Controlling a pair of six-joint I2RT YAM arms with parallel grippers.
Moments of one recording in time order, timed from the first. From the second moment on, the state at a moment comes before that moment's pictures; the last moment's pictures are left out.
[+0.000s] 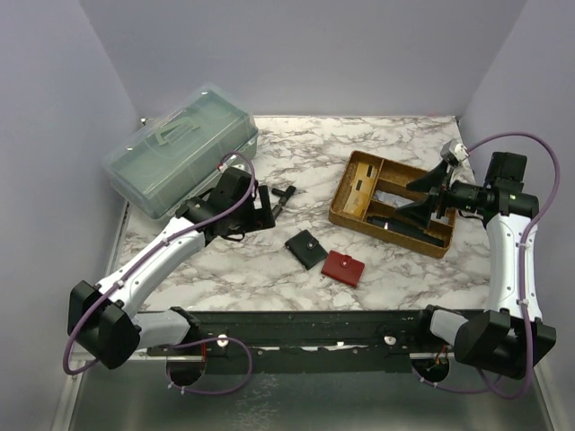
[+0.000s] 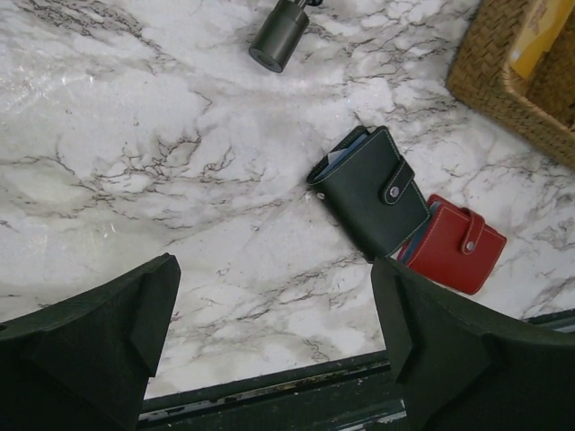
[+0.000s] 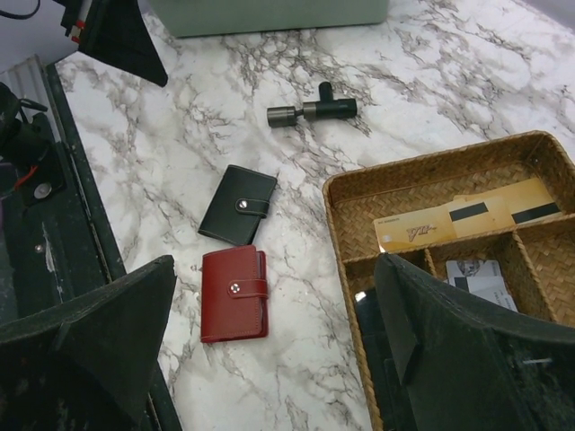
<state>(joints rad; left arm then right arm) -0.58 1.20 1.04 -0.69 -0.07 -0.67 -0.31 1.15 1.16 -0.93 -1.28 -0.74</state>
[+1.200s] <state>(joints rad) -0.74 1.49 0.72 -0.15 0.03 -1.14 -0.23 1.21 1.04 -0.99 -1.25 -0.86</state>
